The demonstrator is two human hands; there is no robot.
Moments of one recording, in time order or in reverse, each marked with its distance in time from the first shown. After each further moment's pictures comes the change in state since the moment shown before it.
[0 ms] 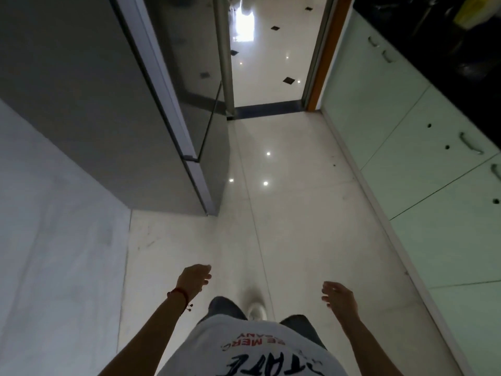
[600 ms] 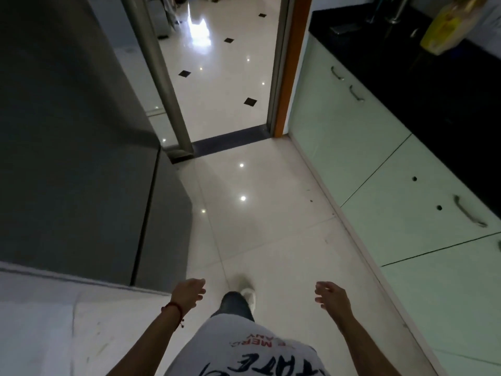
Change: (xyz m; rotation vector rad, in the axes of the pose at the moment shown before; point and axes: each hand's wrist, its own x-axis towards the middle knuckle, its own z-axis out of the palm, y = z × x) left_hand 0.242 0.315 0.085 0.101 -0.084 -0.048; right_hand 0.255 -0.270 -0.027 0.011 0.076 0.038
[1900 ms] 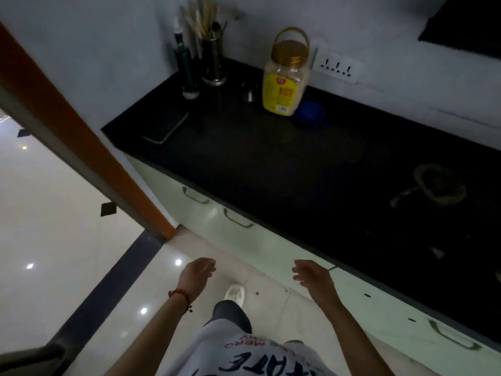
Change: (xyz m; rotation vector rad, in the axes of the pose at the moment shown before) left_hand 0.279 0.692 0.357 0.631 -0.409 0.519; right_hand 0.415 -0.399 -0.229 0.545 0.336 0.040
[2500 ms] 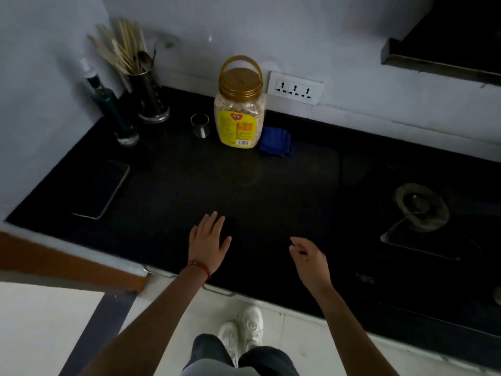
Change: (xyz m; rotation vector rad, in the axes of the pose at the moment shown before) left_hand 0.184 0.188 0.032 0.858 0.002 0.678; right_hand 0.122 -0.128 -0.011 -0.217 0.338 -0.114
